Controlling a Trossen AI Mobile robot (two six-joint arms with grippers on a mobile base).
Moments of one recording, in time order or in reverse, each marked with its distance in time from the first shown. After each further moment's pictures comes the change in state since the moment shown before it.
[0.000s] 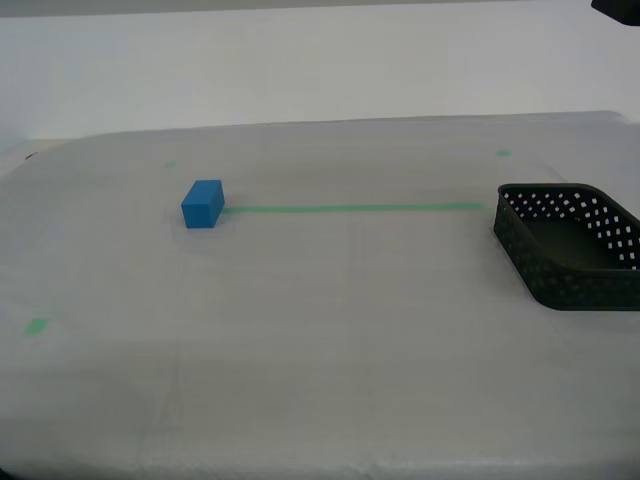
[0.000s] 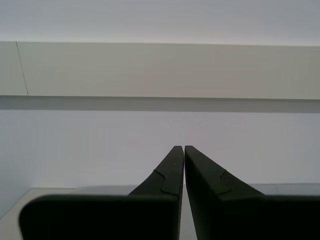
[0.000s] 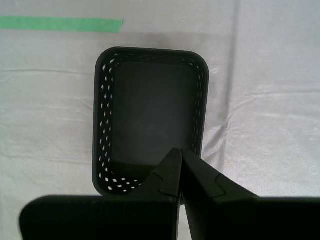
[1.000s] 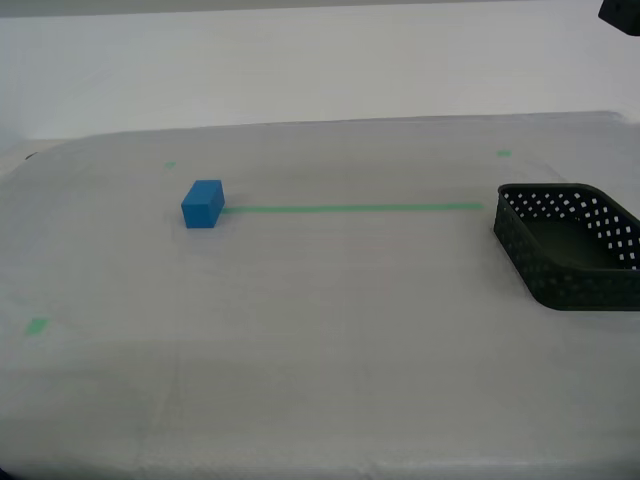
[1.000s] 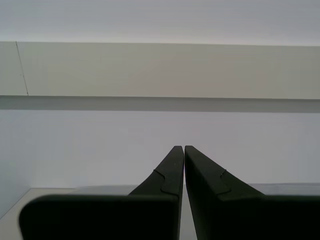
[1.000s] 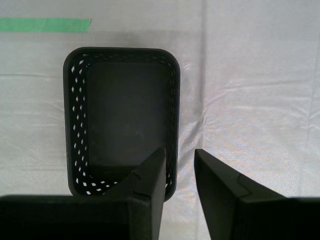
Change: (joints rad) arm 0 0.001 0.000 0.000 -0.006 0.105 0.034; arm 1 0.000 0.000 0.000 0.000 0.000 0.000
